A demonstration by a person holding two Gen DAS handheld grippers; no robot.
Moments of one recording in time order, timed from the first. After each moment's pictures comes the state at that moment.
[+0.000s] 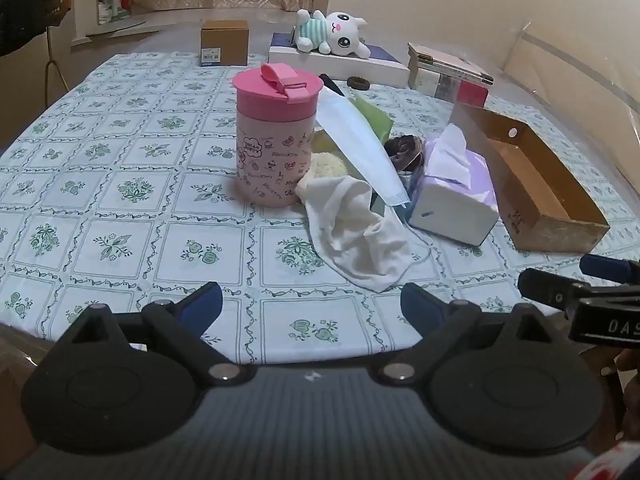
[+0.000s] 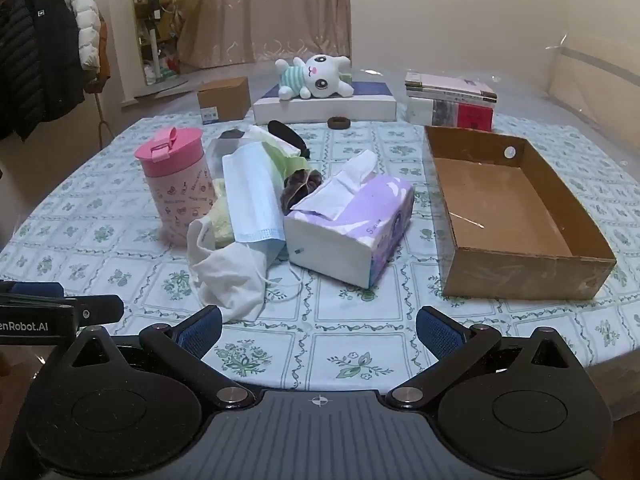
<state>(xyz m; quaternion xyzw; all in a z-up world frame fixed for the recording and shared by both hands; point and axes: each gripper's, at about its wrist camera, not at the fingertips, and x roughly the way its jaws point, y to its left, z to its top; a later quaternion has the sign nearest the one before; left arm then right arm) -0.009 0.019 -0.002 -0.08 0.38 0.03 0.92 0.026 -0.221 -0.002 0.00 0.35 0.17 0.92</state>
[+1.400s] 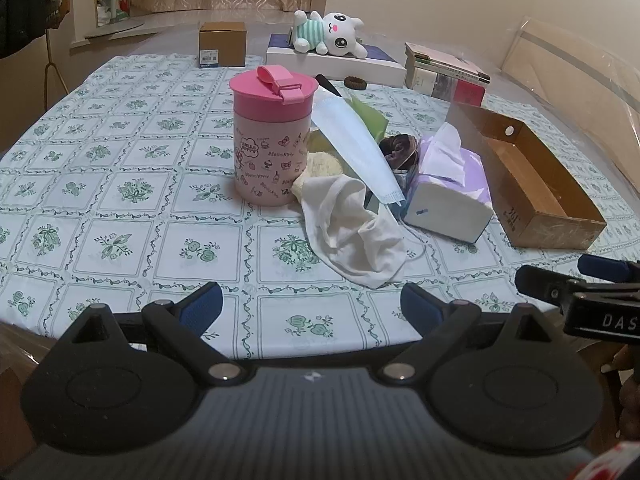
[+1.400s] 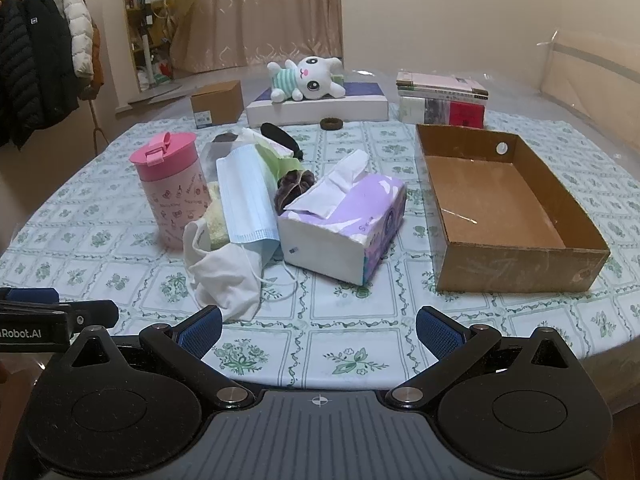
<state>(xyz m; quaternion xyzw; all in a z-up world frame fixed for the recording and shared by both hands) -0.014 0.010 0.004 -0.08 0.38 0.03 0.92 0.023 -0.229 0.001 0.01 0.35 0.17 0.92</state>
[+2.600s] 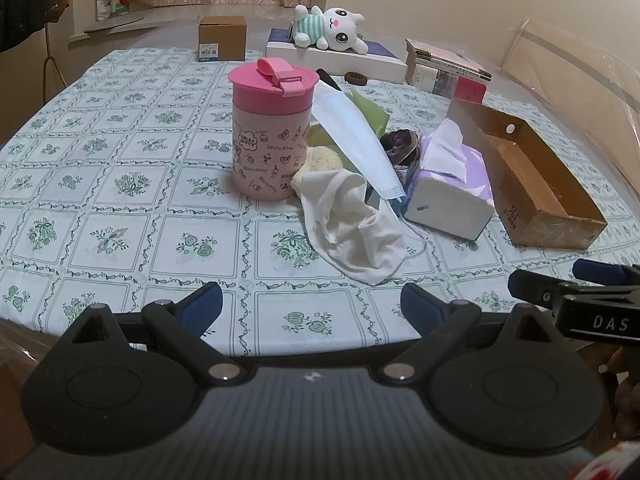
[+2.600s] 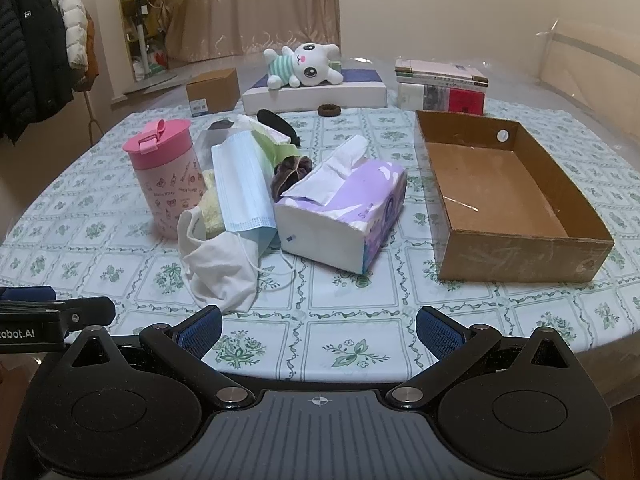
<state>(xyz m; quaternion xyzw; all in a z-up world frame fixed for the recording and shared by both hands) -0.013 0.009 -0.001 -0.08 0.39 0.03 0.92 0.030 -0.227 -0.006 0.01 0.37 0.16 0.92</state>
